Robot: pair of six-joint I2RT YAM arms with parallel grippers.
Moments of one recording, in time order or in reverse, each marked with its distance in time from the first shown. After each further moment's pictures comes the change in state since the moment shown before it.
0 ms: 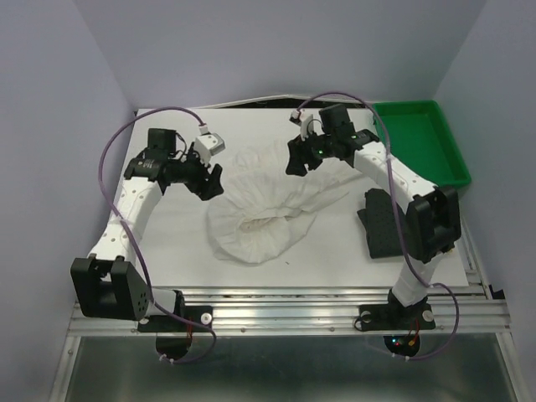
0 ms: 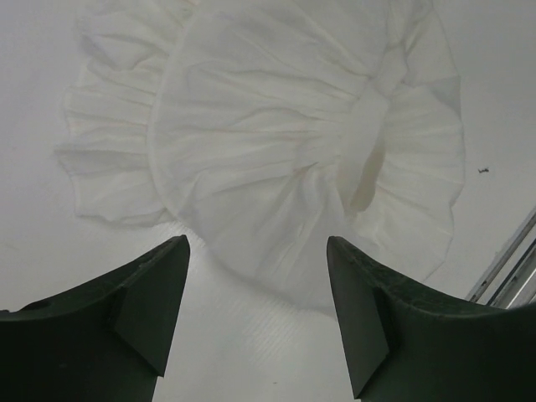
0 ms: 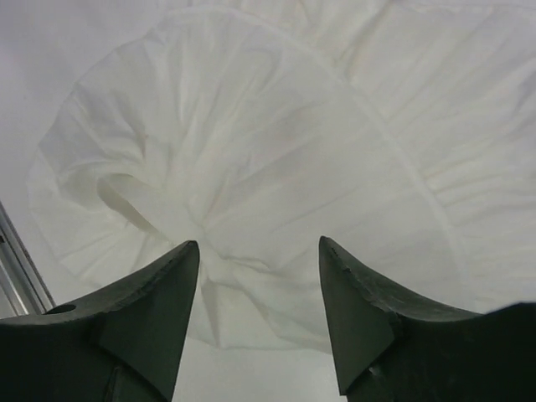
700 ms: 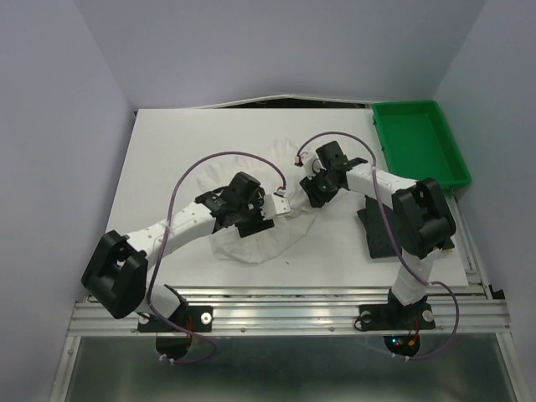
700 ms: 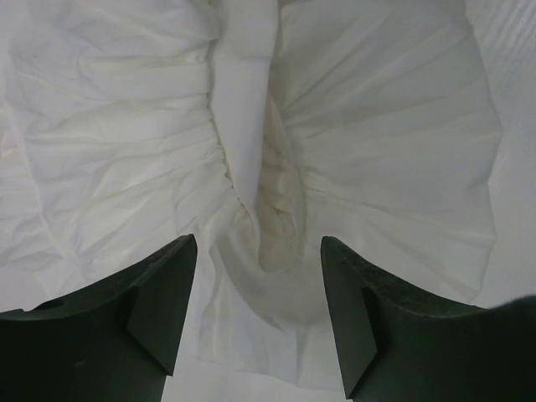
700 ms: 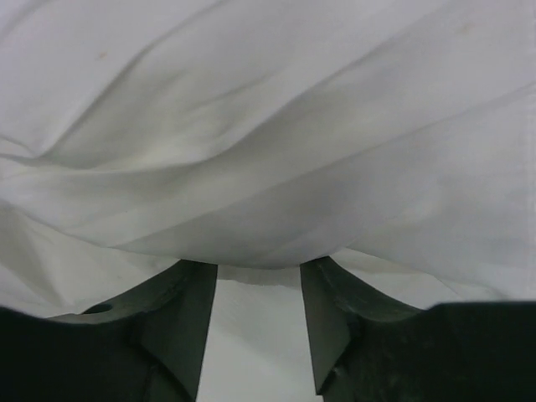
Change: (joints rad) left arm -0.653 0.031 -0.303 0.269 -0.555 0.114; right arm -0.022 0.013 -0.348 0.042 0.332 -0.183
